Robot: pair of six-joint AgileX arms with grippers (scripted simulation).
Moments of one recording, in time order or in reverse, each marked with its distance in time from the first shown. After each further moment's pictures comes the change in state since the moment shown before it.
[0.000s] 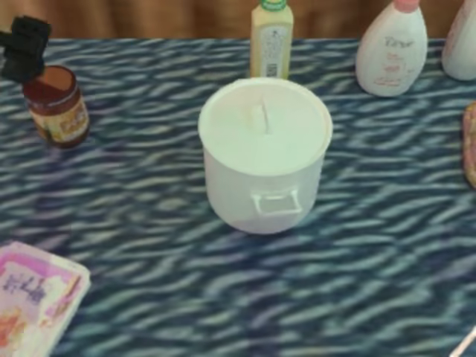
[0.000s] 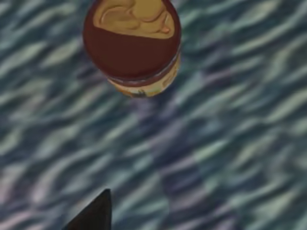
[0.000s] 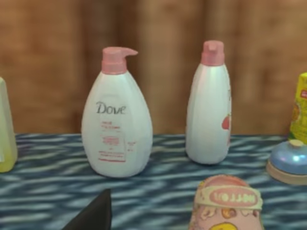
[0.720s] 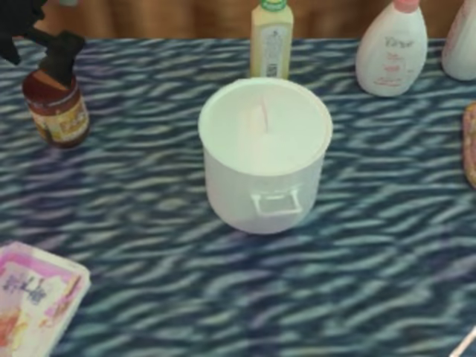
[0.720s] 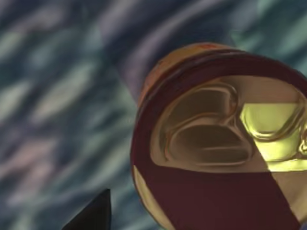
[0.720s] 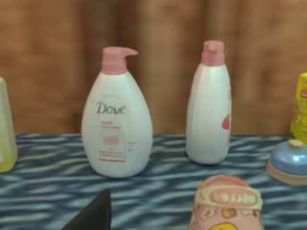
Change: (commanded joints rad) left arm 0.027 0.967 1.109 -0.506 -0.034 0.201; right arm 0.000 0.000 0.000 0.000 0.000 0.000
